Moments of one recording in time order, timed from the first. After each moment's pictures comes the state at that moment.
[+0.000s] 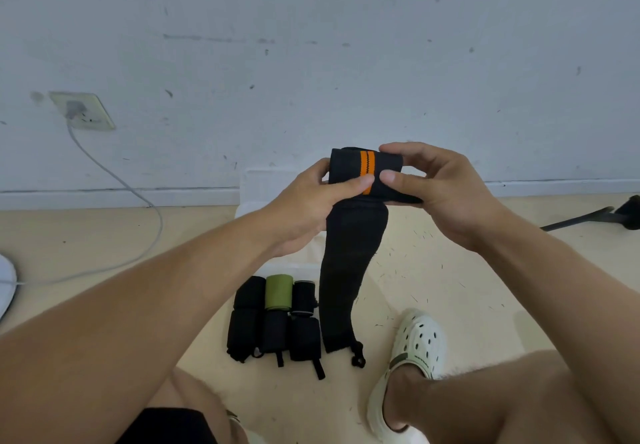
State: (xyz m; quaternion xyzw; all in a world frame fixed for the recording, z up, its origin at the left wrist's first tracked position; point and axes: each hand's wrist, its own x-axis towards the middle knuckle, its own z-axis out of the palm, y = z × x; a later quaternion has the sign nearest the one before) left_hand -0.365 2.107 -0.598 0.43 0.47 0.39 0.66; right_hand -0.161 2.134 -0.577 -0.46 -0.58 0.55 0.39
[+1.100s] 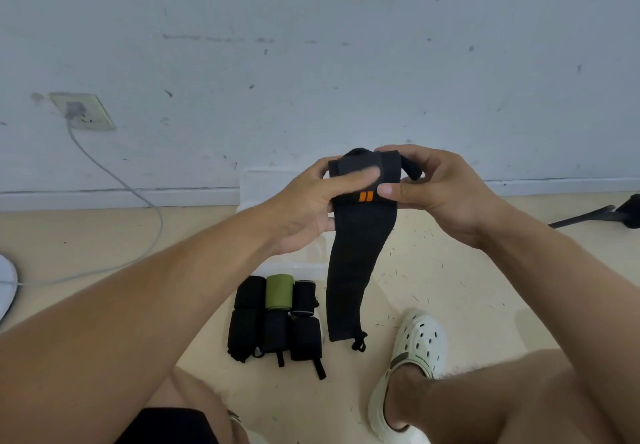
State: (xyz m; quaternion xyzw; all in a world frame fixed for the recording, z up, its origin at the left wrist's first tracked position) left_hand -0.367 2.109 -0.595 0.40 0.43 0.39 0.71; right_hand -0.156 2.137 -0.576 -0.45 -0.60 0.56 0.35
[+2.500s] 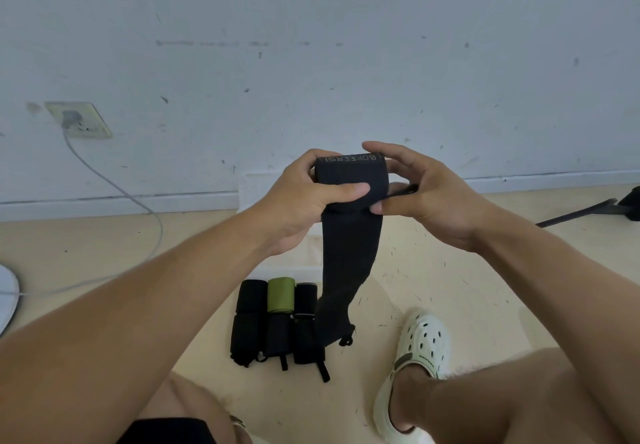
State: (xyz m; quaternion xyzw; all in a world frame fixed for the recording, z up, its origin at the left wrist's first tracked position) left_hand -0.370 2.111 -0.595 0.42 0.49 0.44 0.62; right_hand -0.160 2.138 -0.585 -0.44 -0.64 0.56 0.30
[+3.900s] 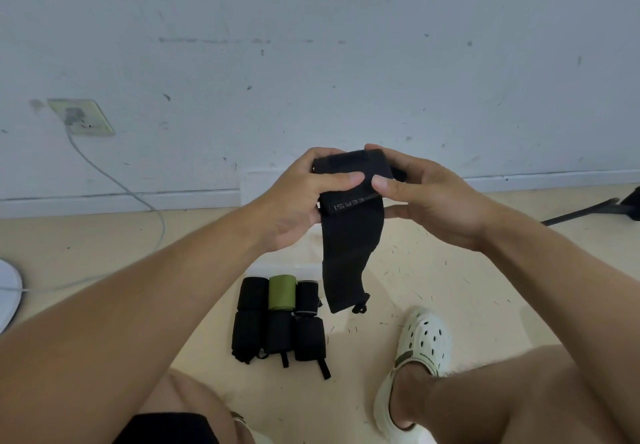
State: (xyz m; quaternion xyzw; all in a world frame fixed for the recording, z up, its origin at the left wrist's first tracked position) left_hand -0.375 2.112 -0.593 0.40 0.46 0.43 0.67; right_hand -0.164 2.129 -0.575 -0.41 -0.64 0.60 0.25
